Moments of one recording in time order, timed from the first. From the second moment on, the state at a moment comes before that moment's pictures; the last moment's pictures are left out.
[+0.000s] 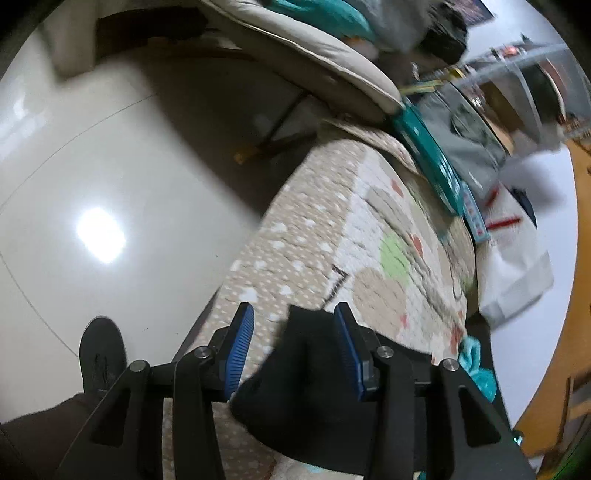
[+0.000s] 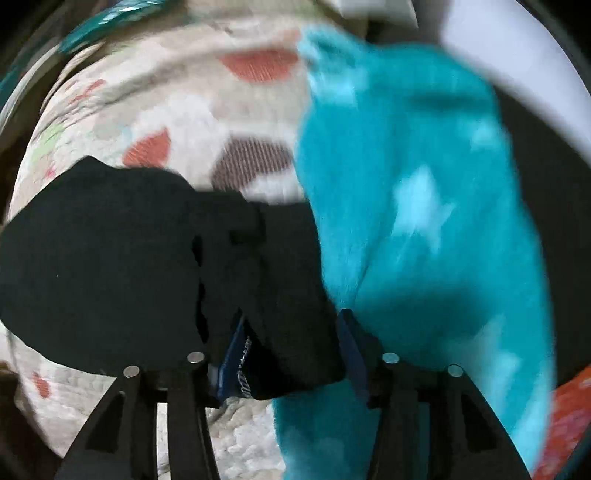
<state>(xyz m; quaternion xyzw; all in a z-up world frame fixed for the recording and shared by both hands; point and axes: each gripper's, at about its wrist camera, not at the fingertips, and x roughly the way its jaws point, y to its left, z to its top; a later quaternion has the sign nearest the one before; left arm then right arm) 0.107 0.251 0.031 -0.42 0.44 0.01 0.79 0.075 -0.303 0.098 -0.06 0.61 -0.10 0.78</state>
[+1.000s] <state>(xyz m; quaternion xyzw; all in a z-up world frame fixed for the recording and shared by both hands) 0.058 0.266 -0.004 -0.48 0.46 0.07 0.74 0.139 0.027 0.080 -0.21 0.49 0.23 0.81</state>
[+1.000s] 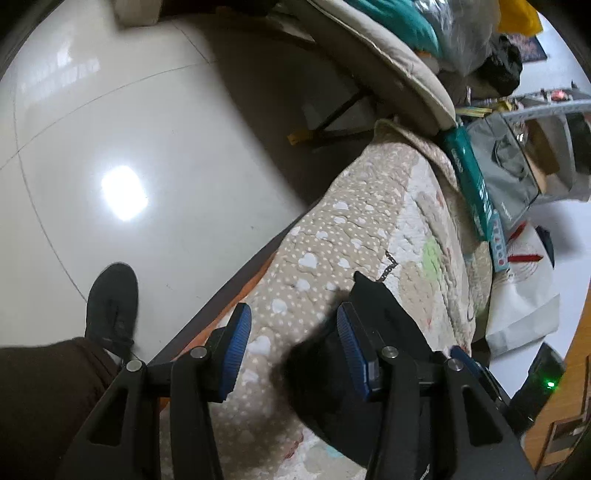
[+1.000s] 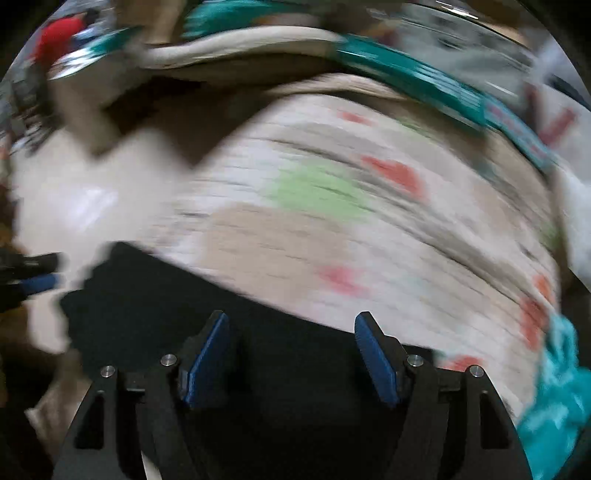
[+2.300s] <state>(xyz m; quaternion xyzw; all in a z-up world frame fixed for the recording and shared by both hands) 0.064 0.189 -0.016 -0.42 0.49 -0.04 0.76 0.130 0.168 0.021 -0.32 0.53 0.35 0.70</state>
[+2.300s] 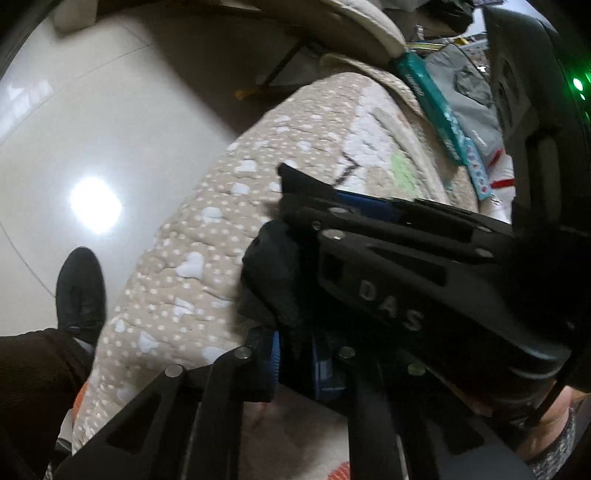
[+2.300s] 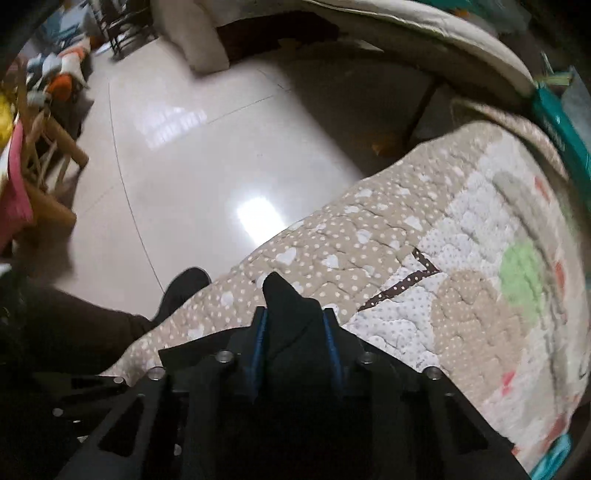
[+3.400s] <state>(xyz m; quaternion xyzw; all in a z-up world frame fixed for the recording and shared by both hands) 0.061 -0.010 0.036 -0.26 0.56 -0.25 0.75 0.123 -0.178 0.076 0.04 0.52 0.13 0.84</state>
